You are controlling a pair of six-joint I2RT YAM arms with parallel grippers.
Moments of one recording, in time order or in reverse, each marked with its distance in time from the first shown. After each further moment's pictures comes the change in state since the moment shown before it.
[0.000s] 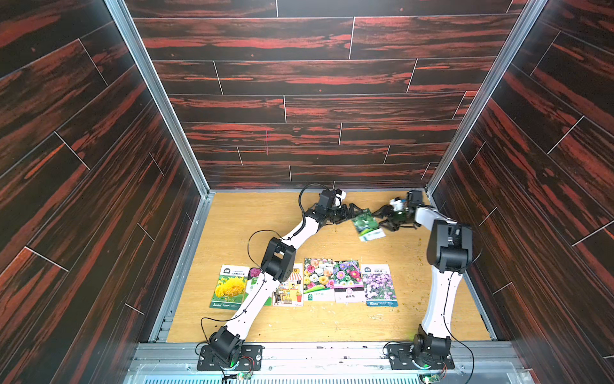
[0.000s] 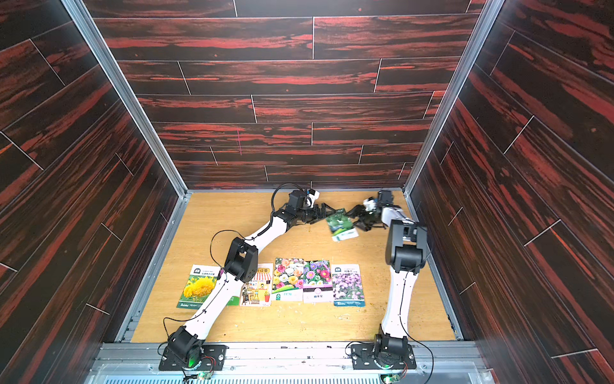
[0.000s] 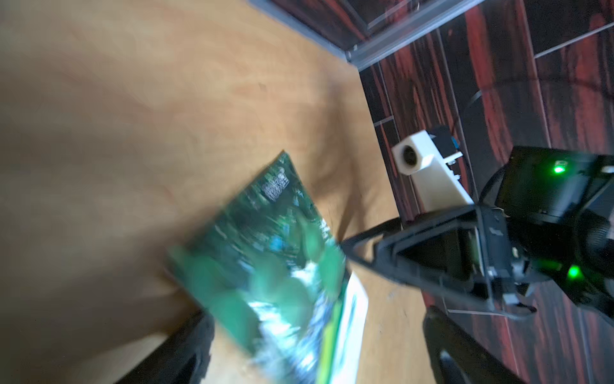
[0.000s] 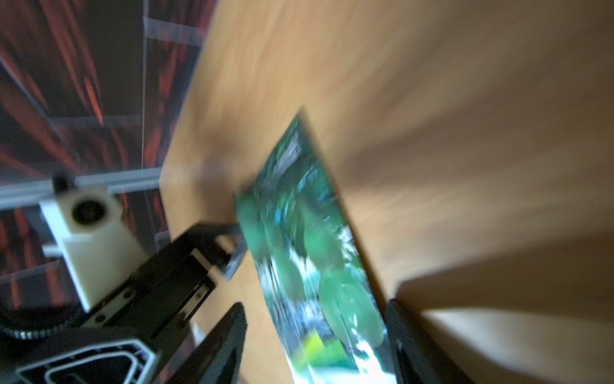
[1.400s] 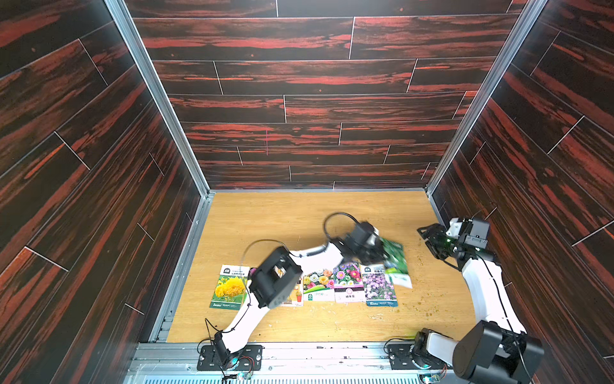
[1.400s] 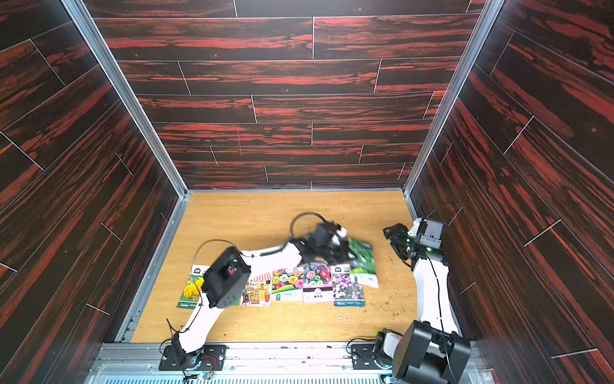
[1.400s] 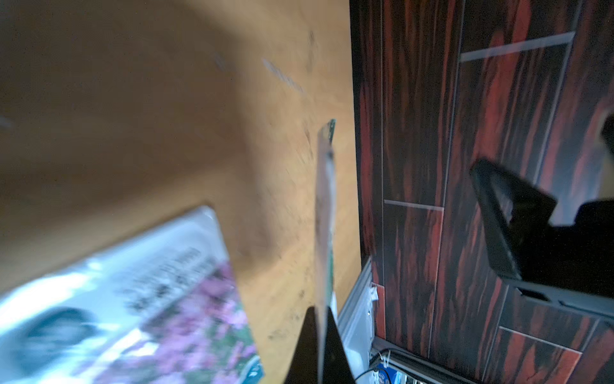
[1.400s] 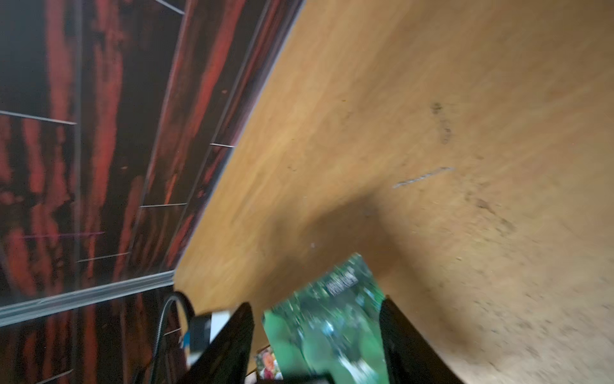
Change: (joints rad) left arm -0.425 -0.654 -0.886 0.139 -0.257 -0.330; right arm -0.256 -1.133 -0.789 -0.032 0.338 0.198
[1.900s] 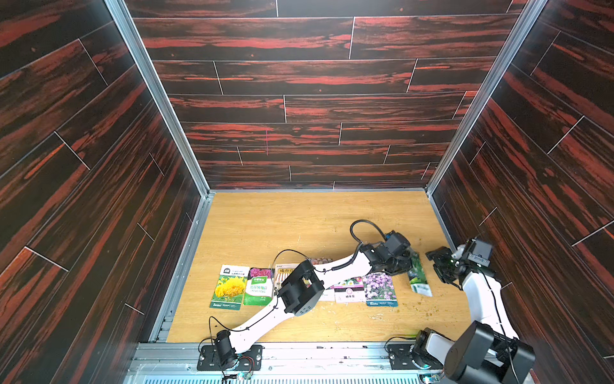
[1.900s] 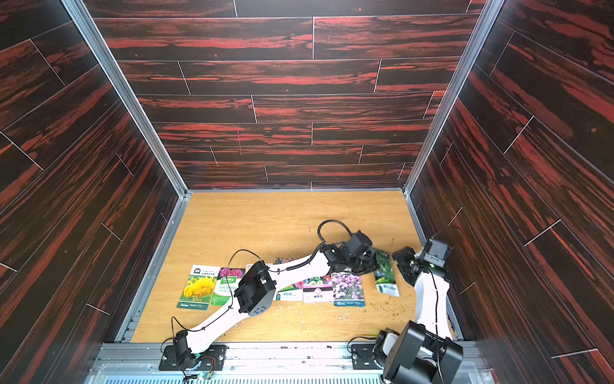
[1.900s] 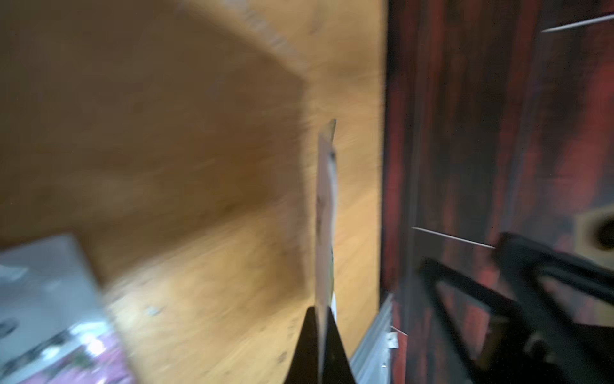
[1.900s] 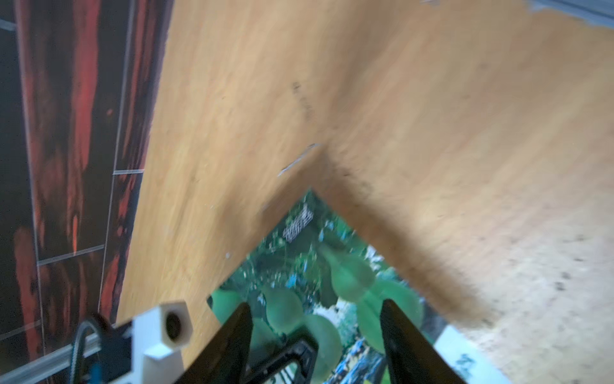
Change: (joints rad) left arm -0.116 0.337 0.581 -0.382 -0.183 -0.070; right arm -0.171 -0.038 -0.194 -0.018 0.072 -0.051
